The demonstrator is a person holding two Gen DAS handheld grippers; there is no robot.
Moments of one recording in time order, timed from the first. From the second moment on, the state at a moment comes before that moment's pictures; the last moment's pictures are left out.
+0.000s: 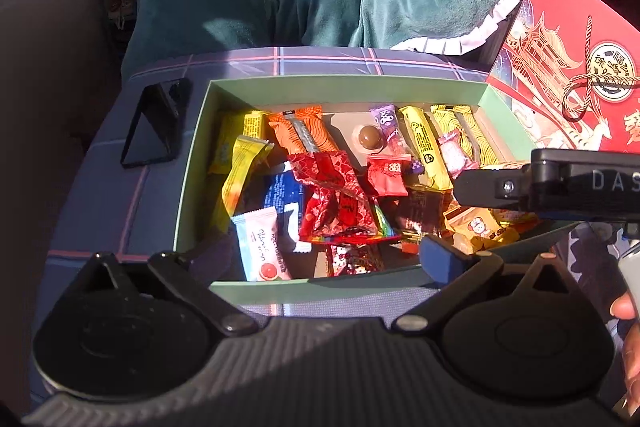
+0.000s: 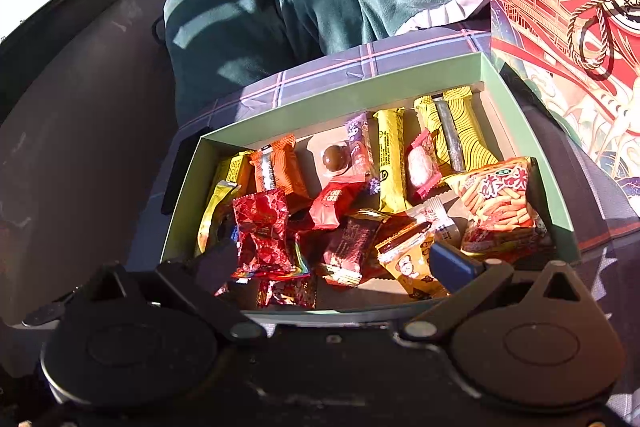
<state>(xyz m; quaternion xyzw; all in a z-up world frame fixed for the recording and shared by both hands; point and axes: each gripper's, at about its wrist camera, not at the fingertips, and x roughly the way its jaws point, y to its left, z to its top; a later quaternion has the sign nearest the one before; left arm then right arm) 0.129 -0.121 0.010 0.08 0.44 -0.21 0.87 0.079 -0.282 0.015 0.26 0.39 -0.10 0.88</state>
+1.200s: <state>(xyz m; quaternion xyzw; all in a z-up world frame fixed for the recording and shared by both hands) 0.079 -0.039 -0.024 0.06 0.49 -0.13 0.86 -0.019 -0.250 -0.021 0.15 0.47 -0.21 0.85</state>
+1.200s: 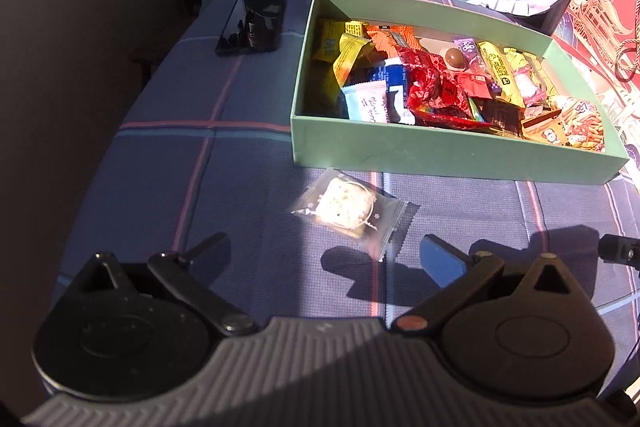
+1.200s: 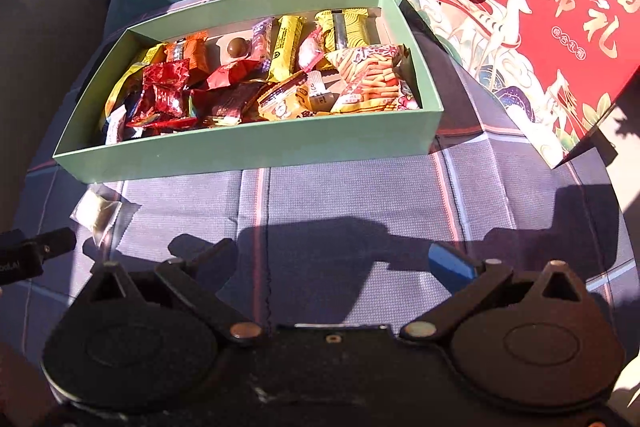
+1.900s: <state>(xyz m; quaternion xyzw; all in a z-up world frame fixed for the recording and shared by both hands) 0.088 -0.056 -0.007 0.07 0.48 -0.12 0.86 -0.025 -0.251 -0.011 0.14 0.46 -0.22 0.85</state>
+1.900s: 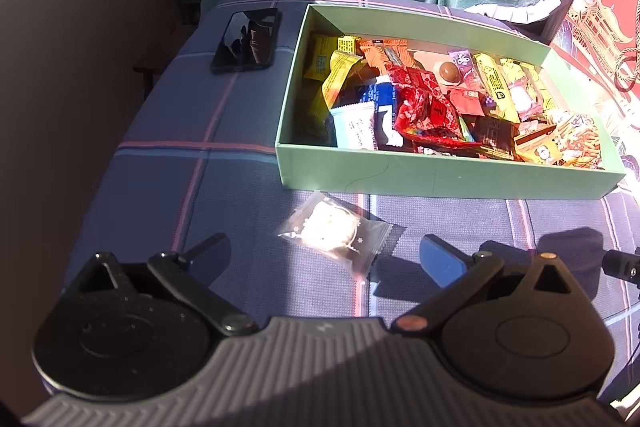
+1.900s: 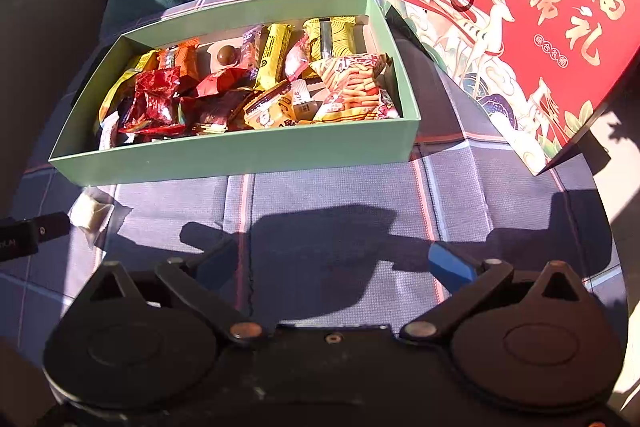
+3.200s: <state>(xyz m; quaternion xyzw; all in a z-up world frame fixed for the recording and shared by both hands) 0.092 -0.056 -0.005 0.07 0.48 -0.14 0.86 -0.018 -0.256 -0.007 0.13 0.47 -0.21 0.84</state>
